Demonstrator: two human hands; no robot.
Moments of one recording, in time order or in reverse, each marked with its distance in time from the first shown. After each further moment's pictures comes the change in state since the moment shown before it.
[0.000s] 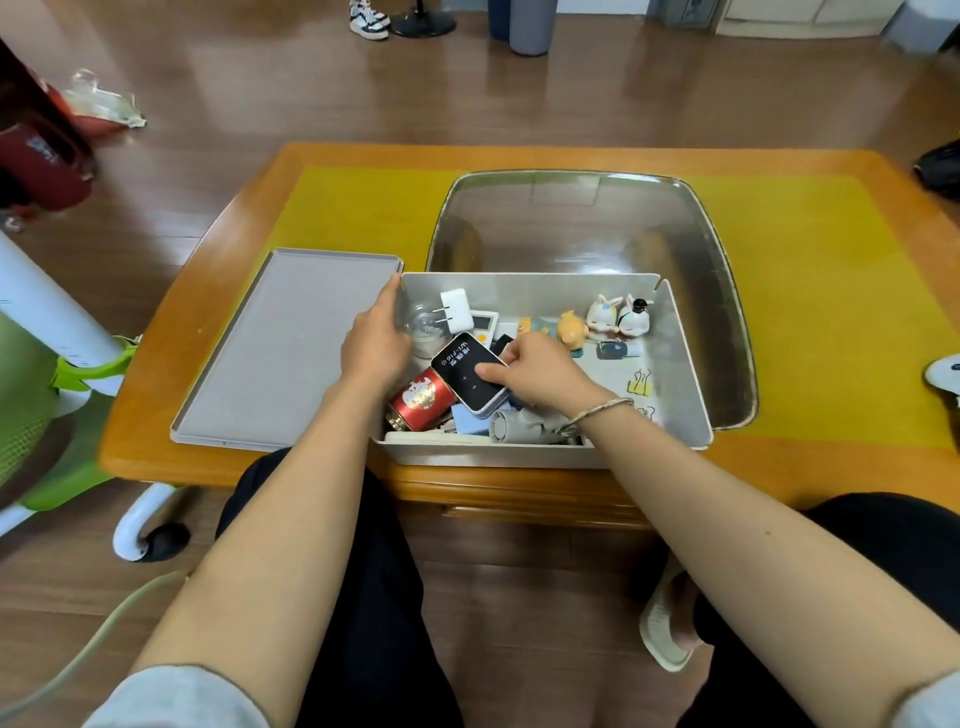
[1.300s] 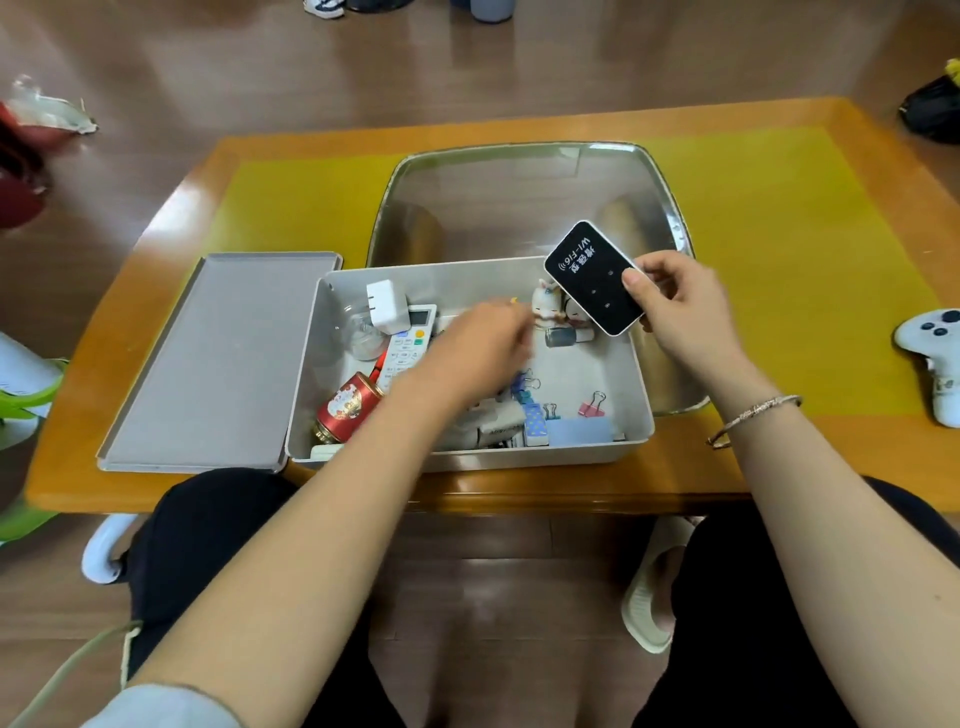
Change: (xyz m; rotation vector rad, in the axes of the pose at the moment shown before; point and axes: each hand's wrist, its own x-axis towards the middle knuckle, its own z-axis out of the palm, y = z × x) left_hand -0.053 0.144 0.052 0.256 -0.422 0.578; right_hand -0.032 0.124 -0.118 0.283 0.609 -0.111
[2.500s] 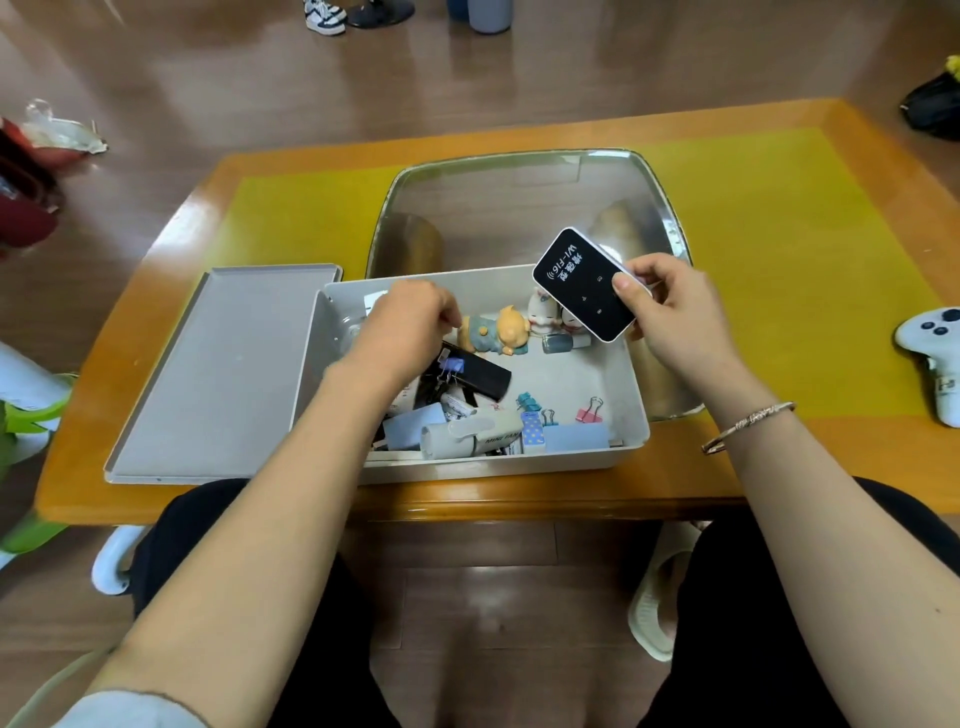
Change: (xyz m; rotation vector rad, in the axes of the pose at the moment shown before) left_hand 0.001 -0.046 -0.030 0.123 0.096 -0.202; right_hand -0.005 -0.009 -0.002 0.047 -0.017 -0.023
